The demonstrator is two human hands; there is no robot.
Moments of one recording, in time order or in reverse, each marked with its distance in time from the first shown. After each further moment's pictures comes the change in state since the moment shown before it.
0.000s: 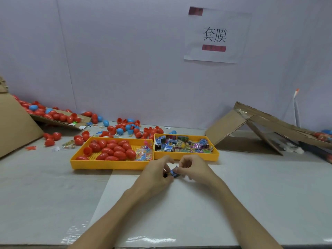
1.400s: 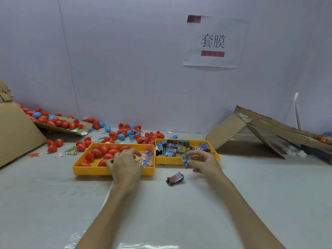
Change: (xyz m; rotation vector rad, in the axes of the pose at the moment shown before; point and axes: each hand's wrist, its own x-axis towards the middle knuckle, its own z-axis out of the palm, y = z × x) left_hand 0.007 -0.020 -0.047 0.378 0.547 -0.492; right_hand 0.005 0.004 -0.020 0.410 0.226 0.058
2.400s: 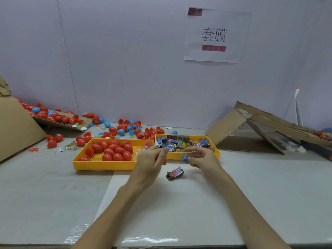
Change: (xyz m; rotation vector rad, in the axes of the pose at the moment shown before) left_hand -0.026 0.026 0.006 -0.601 -0.266 0.484; right_hand -0.001 0.002 0.001 0.032 -0.096 -0.034
